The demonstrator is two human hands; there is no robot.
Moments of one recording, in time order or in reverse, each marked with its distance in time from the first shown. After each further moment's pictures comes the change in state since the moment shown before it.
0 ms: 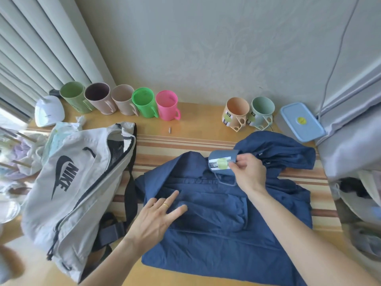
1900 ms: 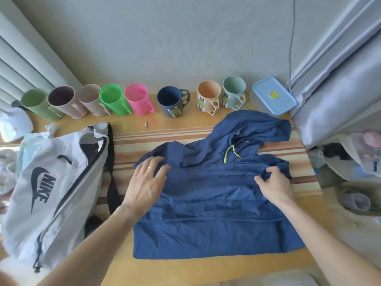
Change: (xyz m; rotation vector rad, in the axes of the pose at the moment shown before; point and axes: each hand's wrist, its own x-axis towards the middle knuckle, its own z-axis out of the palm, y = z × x) left_hand 0.067 -0.008 -0.013 0.046 0.376 -0.092; right_hand -0.021 0.153 -0.071 -0.379 -0.019 0.282
